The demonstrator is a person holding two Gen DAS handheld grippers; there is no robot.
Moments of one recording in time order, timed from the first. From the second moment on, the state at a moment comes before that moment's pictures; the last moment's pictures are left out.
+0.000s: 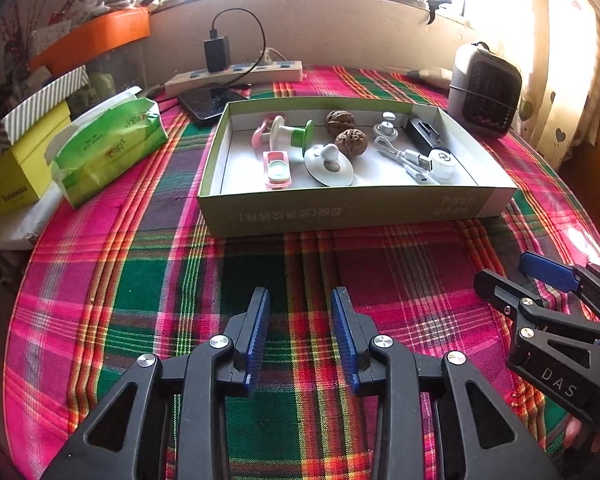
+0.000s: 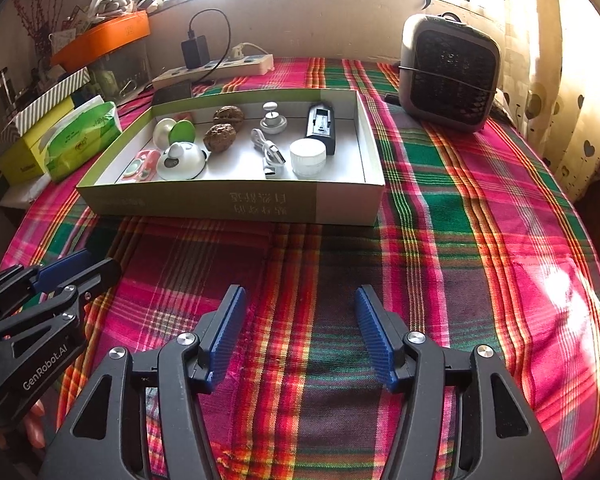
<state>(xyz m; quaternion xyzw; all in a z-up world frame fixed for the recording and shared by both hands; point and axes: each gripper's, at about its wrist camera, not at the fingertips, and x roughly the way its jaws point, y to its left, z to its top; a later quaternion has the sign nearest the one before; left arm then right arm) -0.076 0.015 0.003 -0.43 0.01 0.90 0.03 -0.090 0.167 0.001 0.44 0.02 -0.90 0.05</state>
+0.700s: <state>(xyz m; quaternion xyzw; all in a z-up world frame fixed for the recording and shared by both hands) -0.077 0.016 0.004 -0.43 0.01 0.90 0.03 -0.092 0.169 -0.001 0.44 0.02 -0.90 0.05</state>
